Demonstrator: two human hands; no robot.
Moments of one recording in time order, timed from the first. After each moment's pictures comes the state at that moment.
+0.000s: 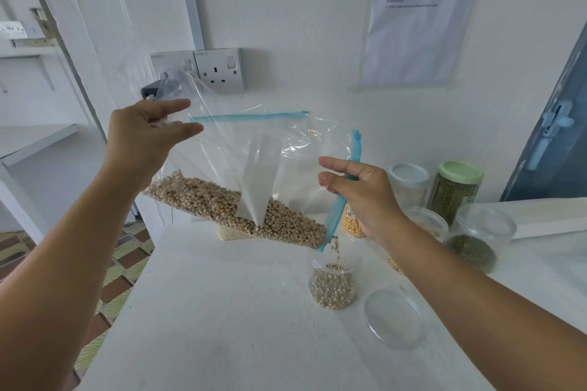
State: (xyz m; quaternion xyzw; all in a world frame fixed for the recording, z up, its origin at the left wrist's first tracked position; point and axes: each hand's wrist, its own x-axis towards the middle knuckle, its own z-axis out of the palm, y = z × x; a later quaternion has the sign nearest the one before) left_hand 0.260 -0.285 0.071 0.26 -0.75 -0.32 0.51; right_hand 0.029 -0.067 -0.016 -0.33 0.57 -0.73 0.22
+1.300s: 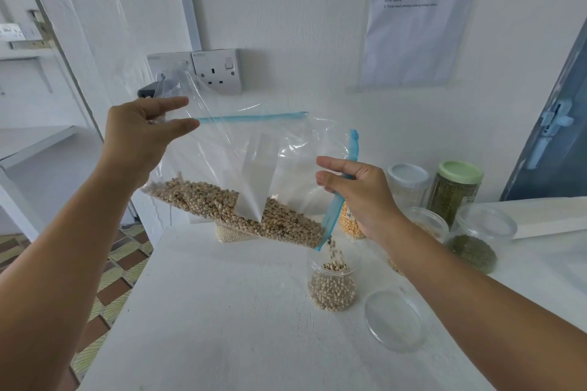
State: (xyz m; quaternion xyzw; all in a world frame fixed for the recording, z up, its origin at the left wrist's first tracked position) left_hand 0.256 -0.288 0.080 0.26 -0.76 -0.33 0.50; right_hand 0.025 -0.074 -0.017 -0.33 0.56 -0.73 0.23
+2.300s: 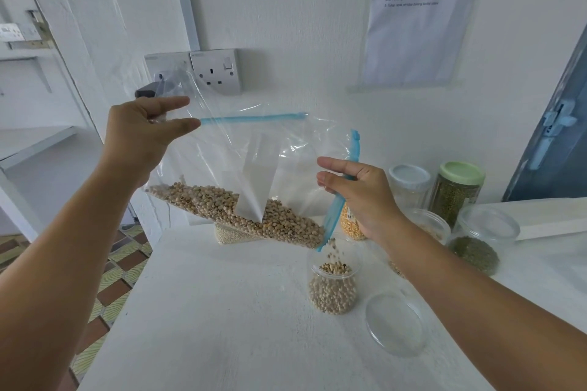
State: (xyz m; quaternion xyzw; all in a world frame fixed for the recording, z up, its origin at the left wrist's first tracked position) left_hand 0.248 -0.282 0.084 0.28 -0.75 -0.31 0.51; right_hand 0.021 -0.077 -0.018 -0.33 0.55 -0.73 0.23
